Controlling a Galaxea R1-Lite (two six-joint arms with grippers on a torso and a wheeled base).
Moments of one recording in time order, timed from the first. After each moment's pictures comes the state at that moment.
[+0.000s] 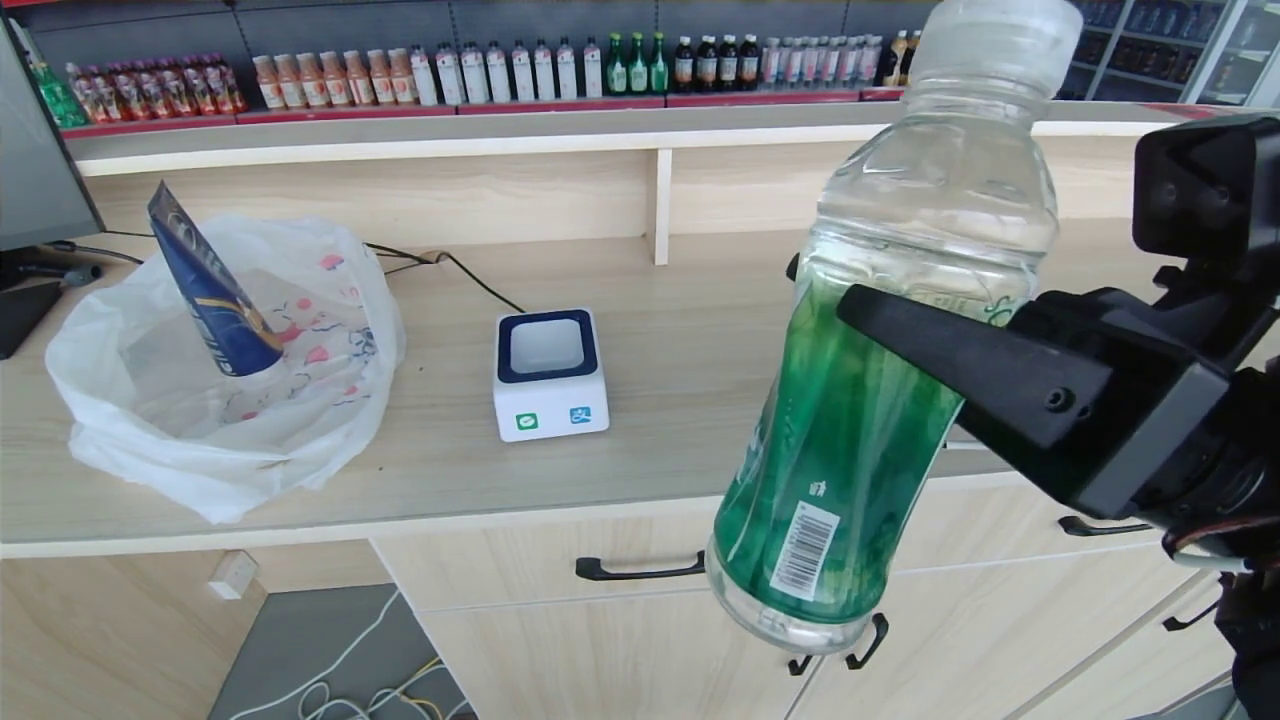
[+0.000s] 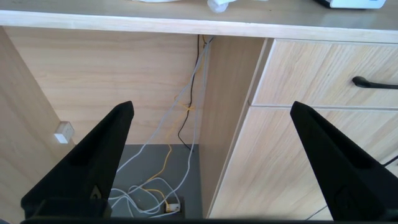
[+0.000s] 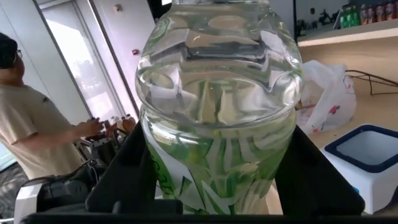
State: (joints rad) left arm 0.00 0.00 0.00 0.00 0.00 0.00; right arm 0.64 1.59 -0.62 -1.57 0.72 0.57
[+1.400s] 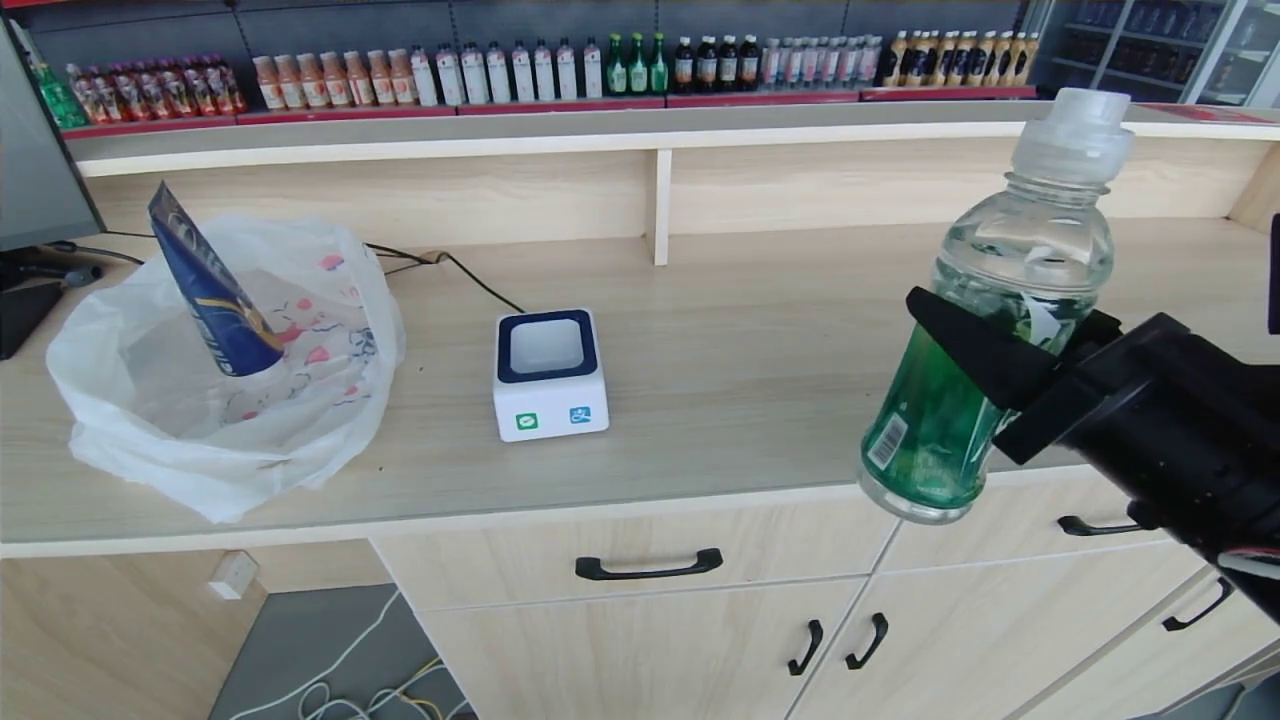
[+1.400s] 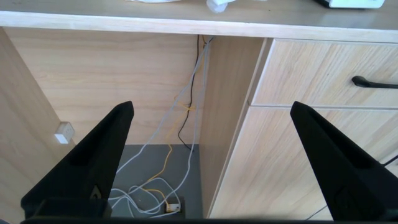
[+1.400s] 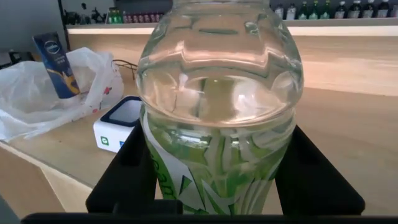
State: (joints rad) left arm 0.00 0.00 0.00 0.00 0.00 0.00; right arm 0.57 1.42 -0.45 -1.32 -0.04 -0.04
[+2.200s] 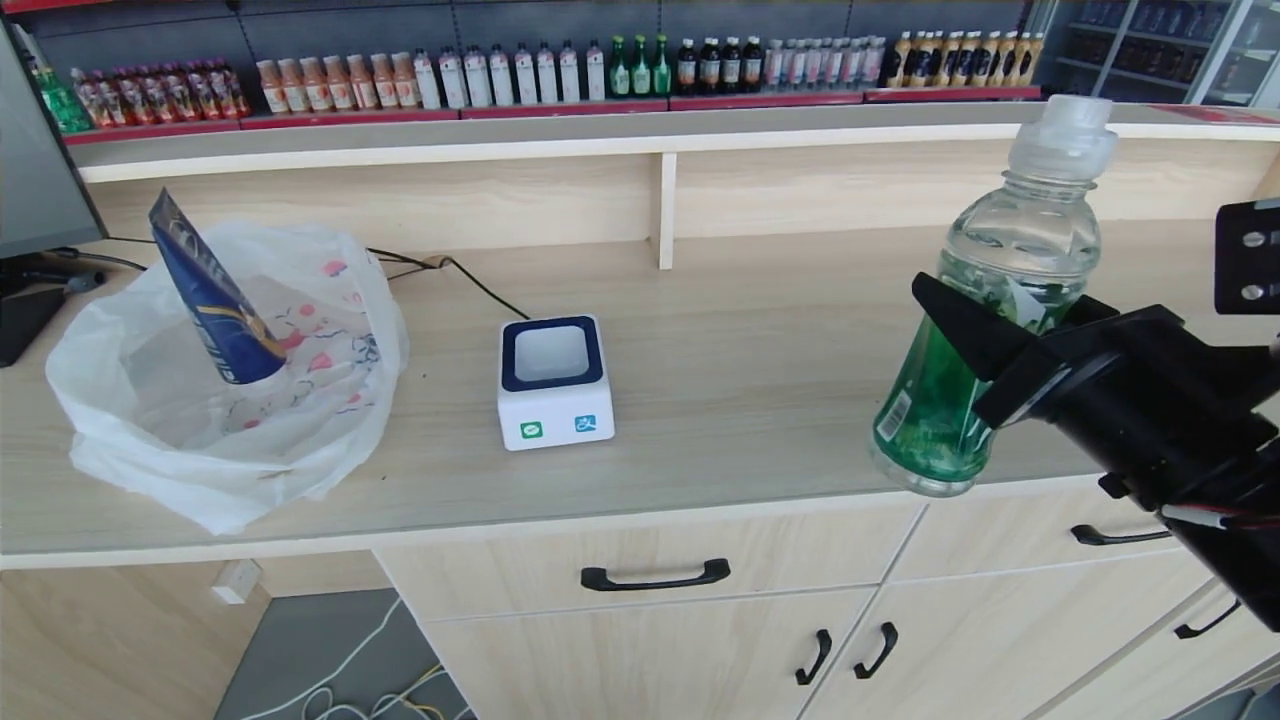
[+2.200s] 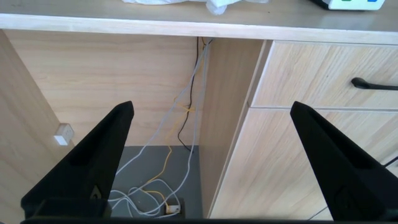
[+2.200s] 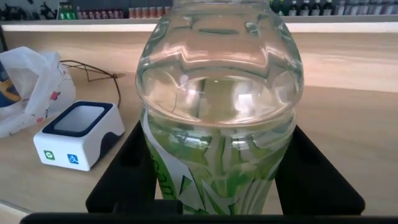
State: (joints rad) left arm 0.00 0.00 0.00 0.00 0.00 0.00; right arm 0.54 1.48 -0.49 -1.33 -0.14 -0.08
